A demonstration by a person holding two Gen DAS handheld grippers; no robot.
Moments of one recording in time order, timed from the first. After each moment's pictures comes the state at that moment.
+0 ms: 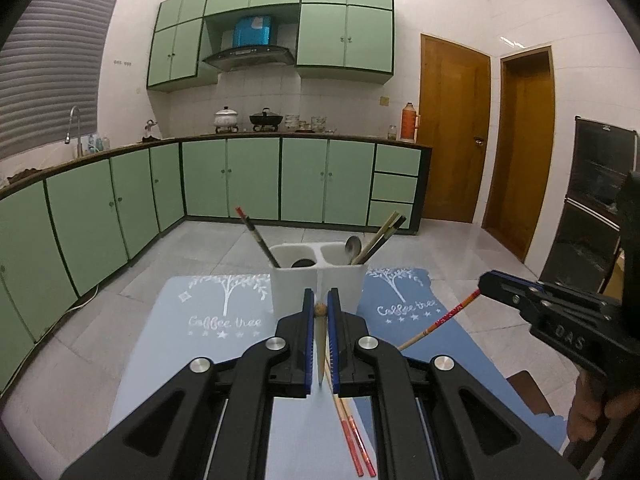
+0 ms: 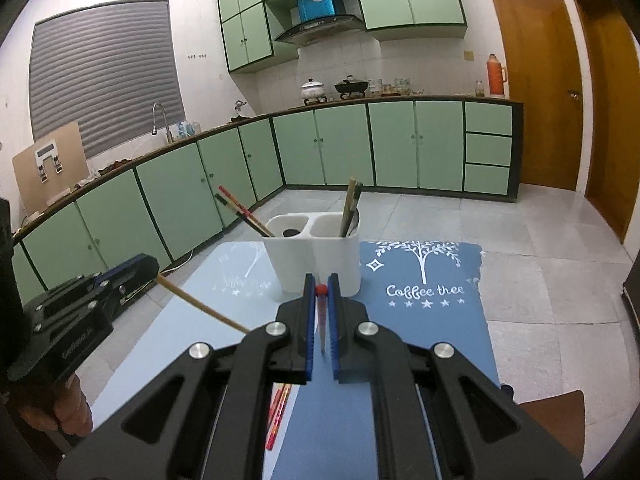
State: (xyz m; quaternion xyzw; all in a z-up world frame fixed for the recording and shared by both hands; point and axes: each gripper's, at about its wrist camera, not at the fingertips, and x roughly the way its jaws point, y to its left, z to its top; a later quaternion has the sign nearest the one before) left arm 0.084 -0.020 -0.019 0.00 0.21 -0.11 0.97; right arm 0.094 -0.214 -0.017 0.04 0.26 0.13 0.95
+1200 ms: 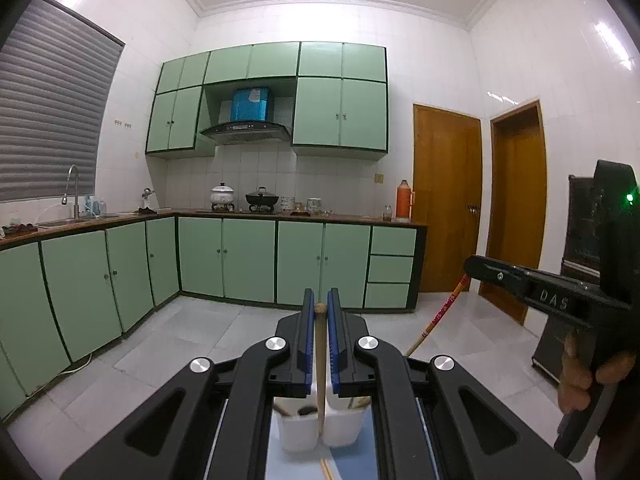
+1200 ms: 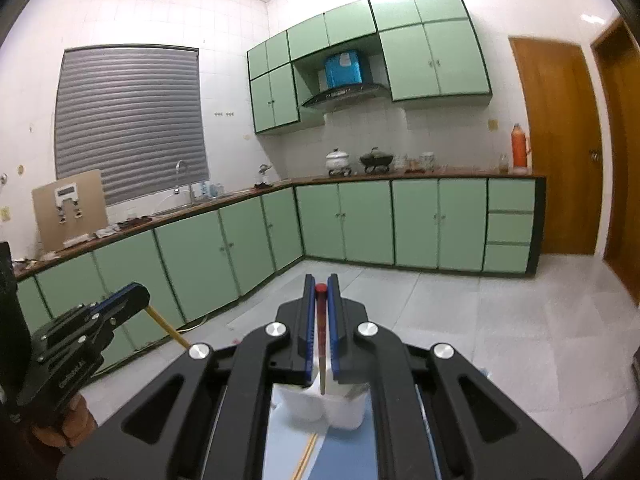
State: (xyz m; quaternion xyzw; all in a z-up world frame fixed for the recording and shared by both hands) left arm 0.136 -0.015 0.100 -0.02 0.07 -0.12 0.99; right arm 0.168 -0.222 0.124 0.03 0.13 0.16 0.98
